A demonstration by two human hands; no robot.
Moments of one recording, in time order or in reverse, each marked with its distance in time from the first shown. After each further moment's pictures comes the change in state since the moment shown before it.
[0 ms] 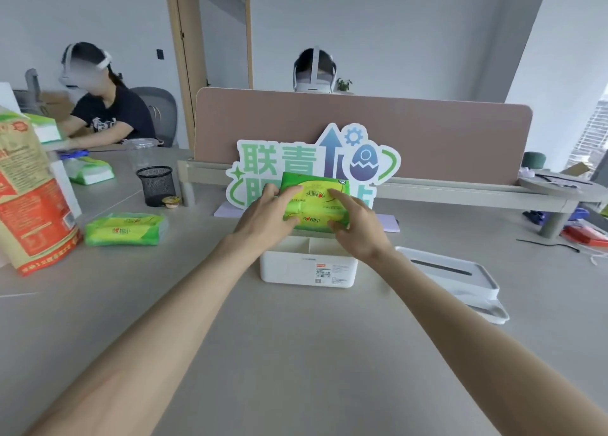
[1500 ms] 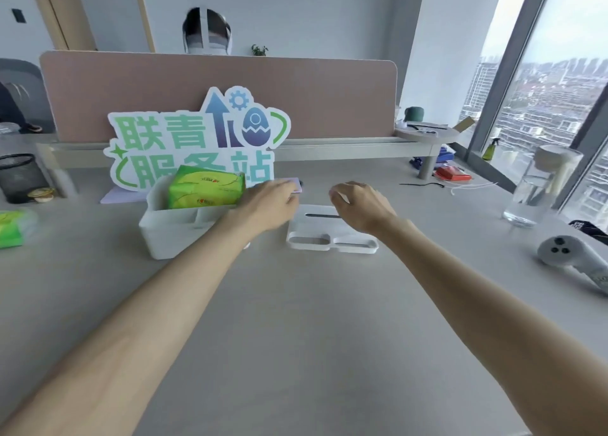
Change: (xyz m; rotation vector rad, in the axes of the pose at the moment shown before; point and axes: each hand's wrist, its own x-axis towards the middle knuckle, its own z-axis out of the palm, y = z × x) left_hand -0.002 0.156 0.087 0.106 -0.191 0.263; right_hand -0.085 0.129 -0.118 -0.359 0.011 0.163
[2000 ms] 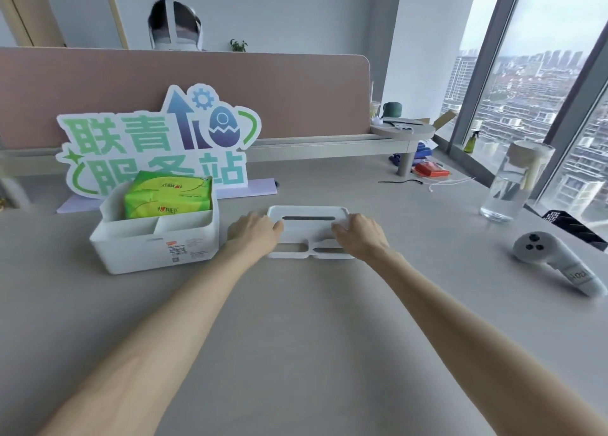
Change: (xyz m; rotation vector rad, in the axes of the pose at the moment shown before) left_hand 0.017 0.026 0.064 0.082 -0.148 -0.291; right_hand -0.032 0.049 0.017 0.086 -0.093 0.458
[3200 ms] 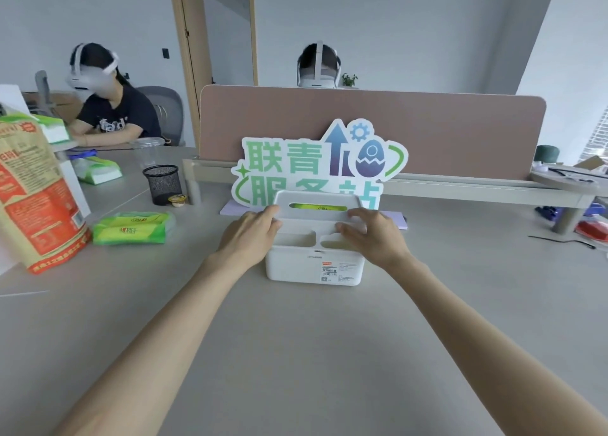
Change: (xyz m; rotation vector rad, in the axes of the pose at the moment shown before) left_hand -0.053 -0.235 -0.090 -0.108 0.242 -0.062; right_hand -0.011 -0.216 0.064 0.204 -0.040 -0.462
